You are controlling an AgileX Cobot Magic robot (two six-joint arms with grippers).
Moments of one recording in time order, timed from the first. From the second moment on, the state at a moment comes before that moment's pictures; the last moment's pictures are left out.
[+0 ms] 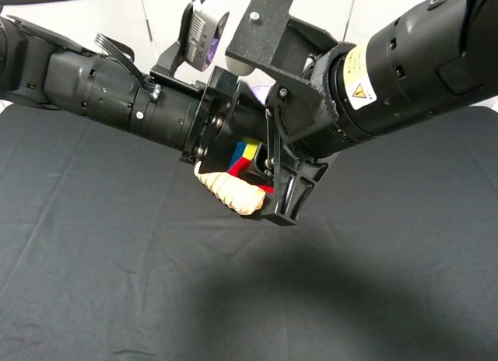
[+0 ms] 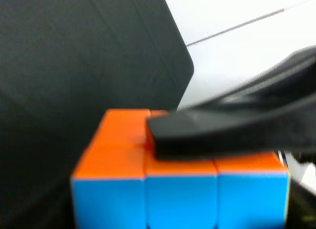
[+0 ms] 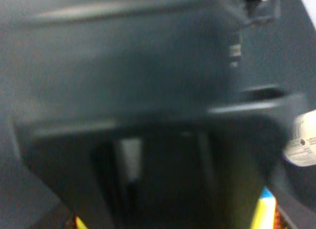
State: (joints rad) left arm -0.52 1.67 -0.89 -1.47 0.82 0.99; right arm 1.00 1.33 -0.97 -0.21 0.55 -0.17
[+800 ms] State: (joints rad) left arm -0.49 1.67 -0.89 -1.47 0.84 0.97; right arm 1.00 1.33 -0.97 -0.21 0.55 -0.17
